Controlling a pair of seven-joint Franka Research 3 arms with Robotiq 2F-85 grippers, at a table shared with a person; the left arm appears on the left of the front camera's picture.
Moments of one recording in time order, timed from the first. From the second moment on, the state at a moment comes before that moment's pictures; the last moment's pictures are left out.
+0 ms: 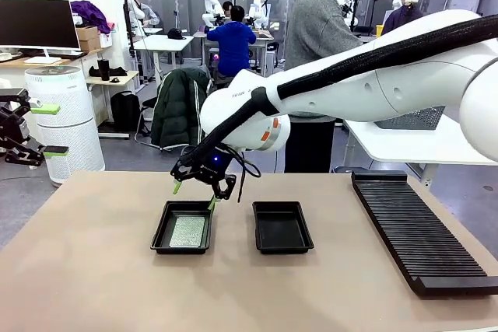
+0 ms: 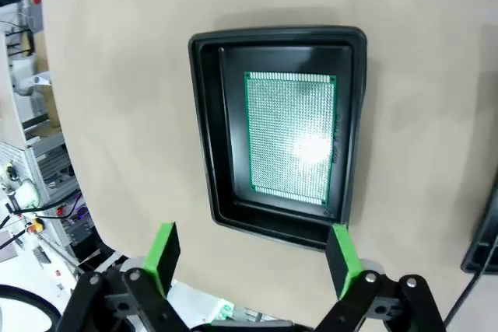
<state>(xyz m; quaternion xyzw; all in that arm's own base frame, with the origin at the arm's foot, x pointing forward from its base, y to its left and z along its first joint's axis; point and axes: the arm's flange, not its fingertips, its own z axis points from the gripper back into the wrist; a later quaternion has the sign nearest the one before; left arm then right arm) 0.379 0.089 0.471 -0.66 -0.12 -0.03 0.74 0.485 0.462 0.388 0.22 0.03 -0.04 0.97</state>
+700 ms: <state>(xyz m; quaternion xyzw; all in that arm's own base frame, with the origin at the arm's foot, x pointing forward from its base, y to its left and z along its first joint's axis) 0.379 0.089 0.471 -0.66 -0.12 -0.03 0.74 0.485 0.463 0.394 0.20 0.04 -0.03 0.98</state>
